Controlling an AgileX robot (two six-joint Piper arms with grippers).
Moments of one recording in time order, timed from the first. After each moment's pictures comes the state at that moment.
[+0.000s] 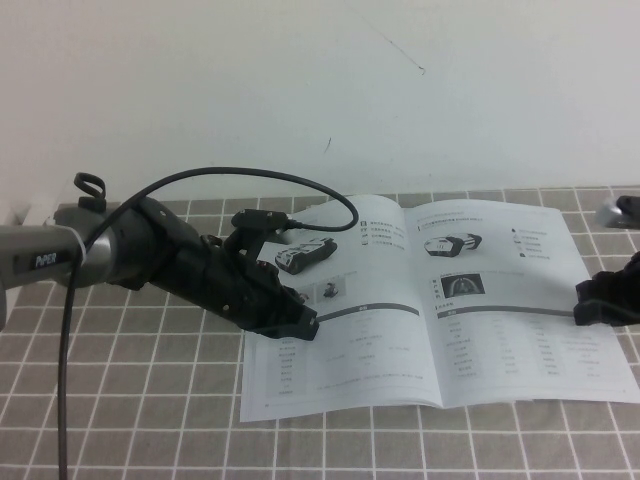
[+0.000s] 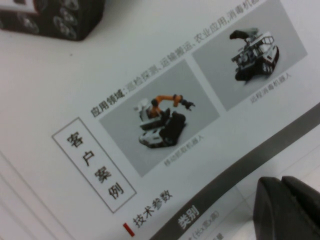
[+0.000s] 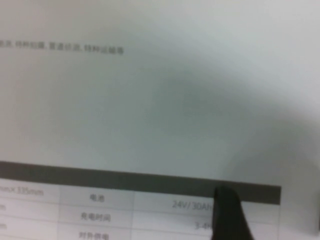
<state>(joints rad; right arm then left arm) -0.02 1.96 -1.10 0.63 0.50 -0.64 -0.28 2.08 -1.32 -0.98 0.72 0.96</state>
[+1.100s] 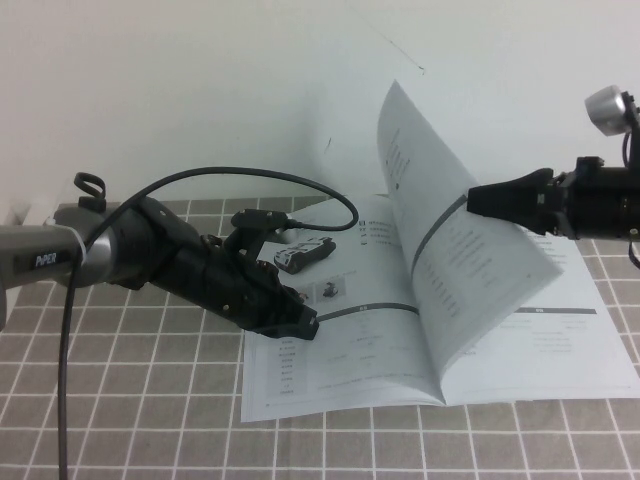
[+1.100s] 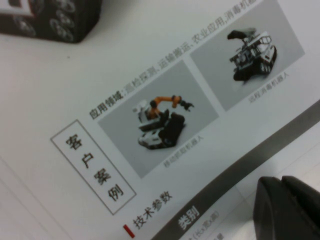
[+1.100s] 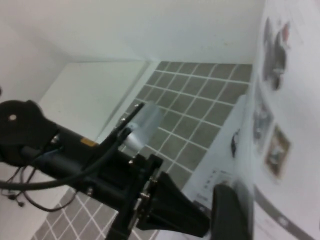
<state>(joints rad) 0.02 1.86 -1.10 1.63 0.99 -1.48 -0.28 2.08 -1.32 -0.98 0.72 0.96</state>
